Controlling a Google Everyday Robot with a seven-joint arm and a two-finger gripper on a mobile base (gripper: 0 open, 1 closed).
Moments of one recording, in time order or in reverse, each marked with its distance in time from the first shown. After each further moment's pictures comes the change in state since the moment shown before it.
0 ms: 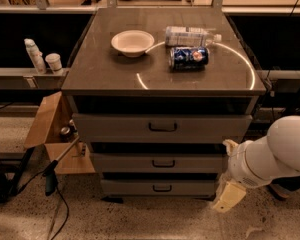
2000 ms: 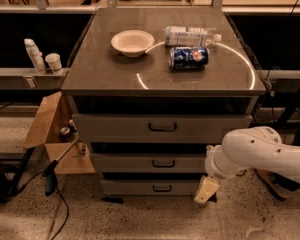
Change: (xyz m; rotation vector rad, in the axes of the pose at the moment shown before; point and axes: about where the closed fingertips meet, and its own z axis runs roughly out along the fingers) arm 0.021 -0.043 0.135 -0.004 0.091 -0.001
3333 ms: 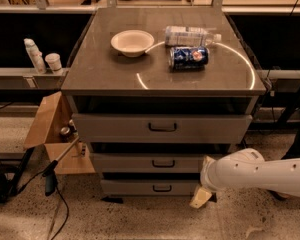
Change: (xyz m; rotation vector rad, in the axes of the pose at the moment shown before) arm 0.027 -0.008 0.093 0.076 -0.027 0.022
